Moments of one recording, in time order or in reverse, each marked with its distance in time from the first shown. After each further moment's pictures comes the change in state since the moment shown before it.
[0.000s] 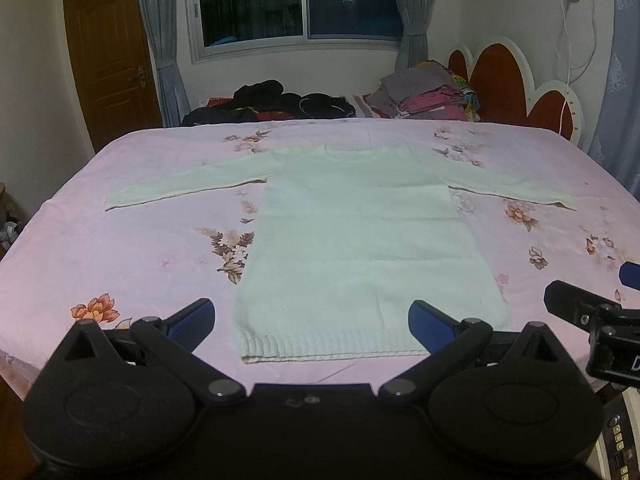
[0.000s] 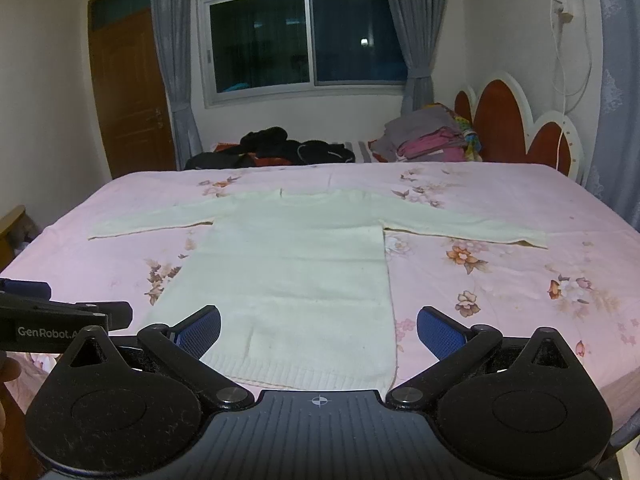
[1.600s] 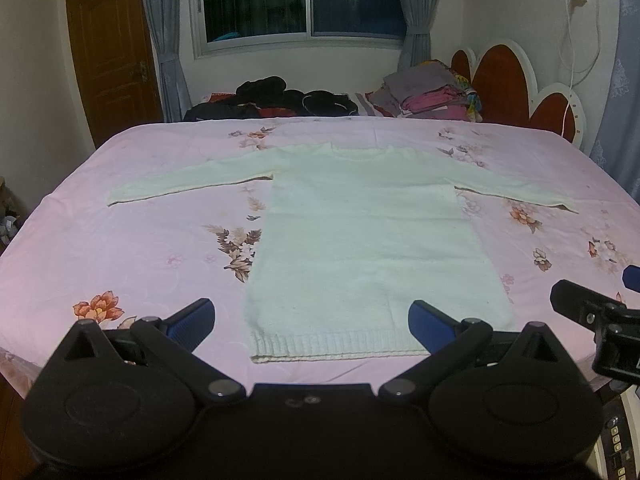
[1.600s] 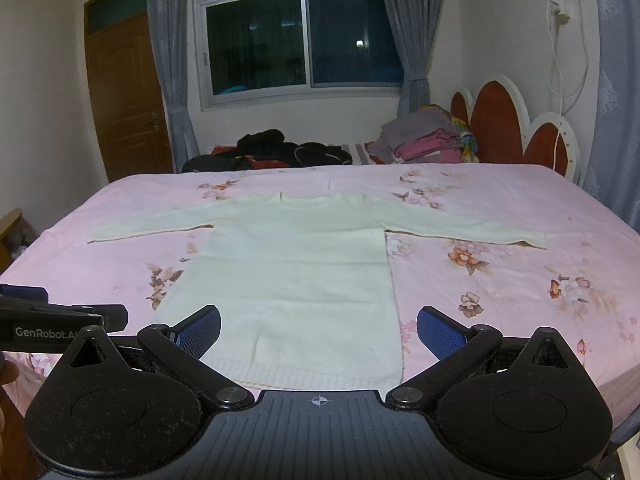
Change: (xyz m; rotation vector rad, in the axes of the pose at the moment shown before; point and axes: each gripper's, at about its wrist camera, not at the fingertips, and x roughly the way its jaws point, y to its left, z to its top) left arm -0.002 0.021 0.000 -0.018 0.010 -0.010; right arm 0.002 0.008 0.000 0.013 -0.008 -0.012
